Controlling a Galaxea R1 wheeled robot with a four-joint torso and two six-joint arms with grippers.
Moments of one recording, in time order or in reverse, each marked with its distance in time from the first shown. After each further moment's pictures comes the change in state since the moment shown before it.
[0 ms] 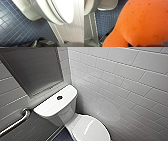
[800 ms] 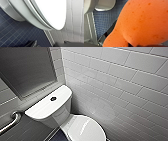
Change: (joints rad) left arm -0.078 0.169 -0.106 -0.002 0.007 -0.153; right arm -0.017 0.040 -0.042 -0.029 0.002 0.000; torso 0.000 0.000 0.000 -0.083
